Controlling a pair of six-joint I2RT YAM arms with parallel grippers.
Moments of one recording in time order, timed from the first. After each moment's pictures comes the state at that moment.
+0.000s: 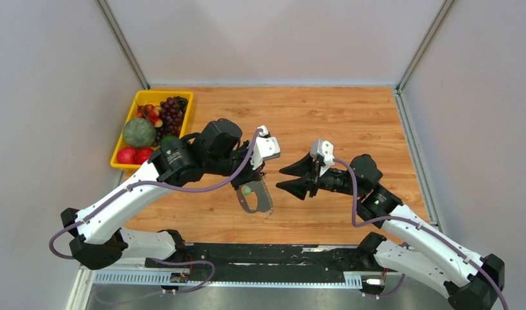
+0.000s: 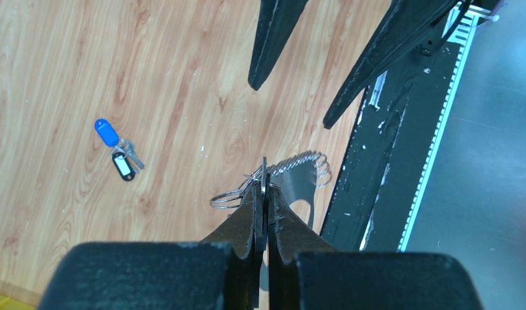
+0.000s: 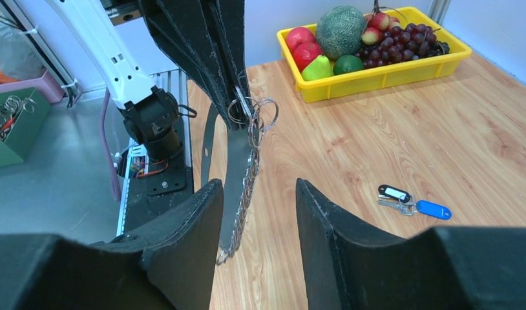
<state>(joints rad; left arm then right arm) -0.98 1.22 1.51 -1.00 0.22 0.20 0.76 0.79 0.65 0.20 -0.58 0.12</state>
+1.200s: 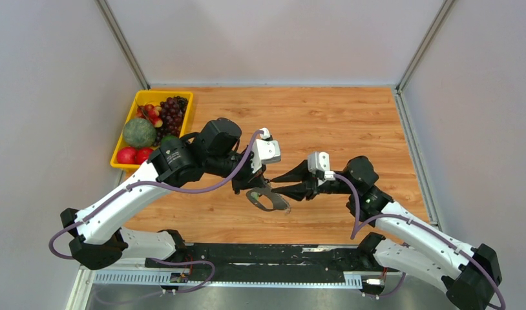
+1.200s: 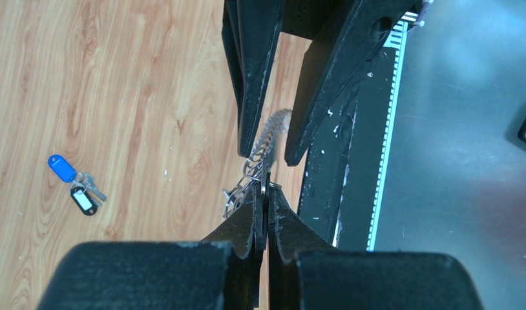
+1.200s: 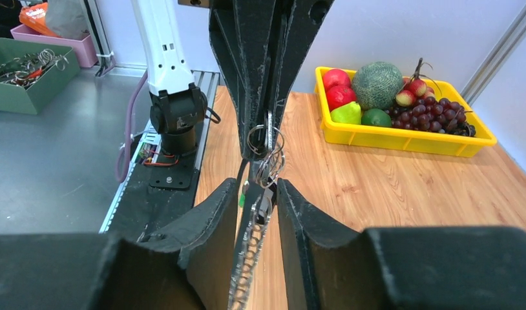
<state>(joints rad) -0.98 1.22 1.51 -0.99 0.39 0.21 0.78 0.85 0.60 0.43 -0.79 -0.01</state>
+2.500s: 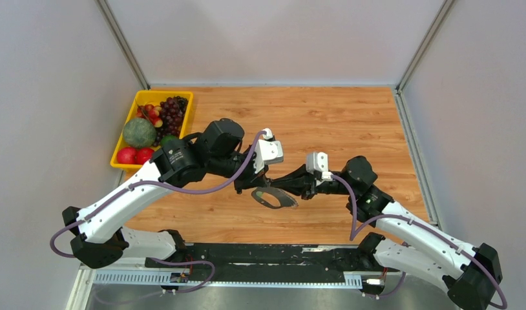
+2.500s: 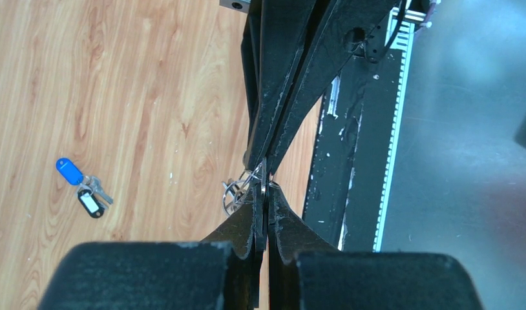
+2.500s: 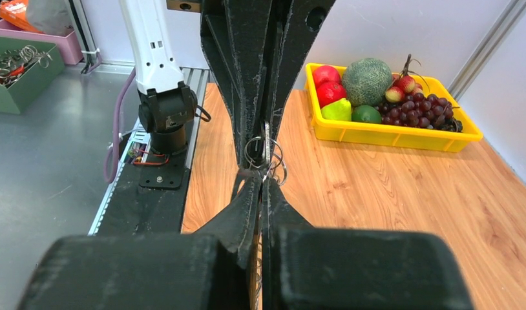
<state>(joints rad) -0.99 1.23 1.52 -0.98 0.37 0.21 0.80 0.86 0.61 0.40 -0.74 -0.05</state>
